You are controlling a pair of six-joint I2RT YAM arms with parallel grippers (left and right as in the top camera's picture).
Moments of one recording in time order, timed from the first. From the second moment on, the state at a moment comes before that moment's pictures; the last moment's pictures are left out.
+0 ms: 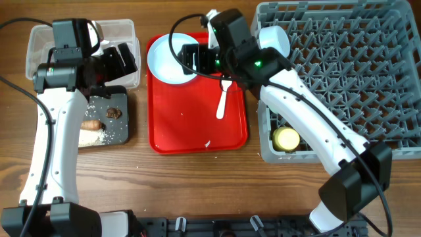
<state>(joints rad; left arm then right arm) 0.07 1.52 1.43 -0.86 0.10 -0.29 0.59 1.81 1.66 -0.57 -0.16 0.45</state>
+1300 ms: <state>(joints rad) 0.07 1.52 1.43 -0.86 0.10 -0.29 0.58 2.30 1.68 -0.33 -0.03 0.72</state>
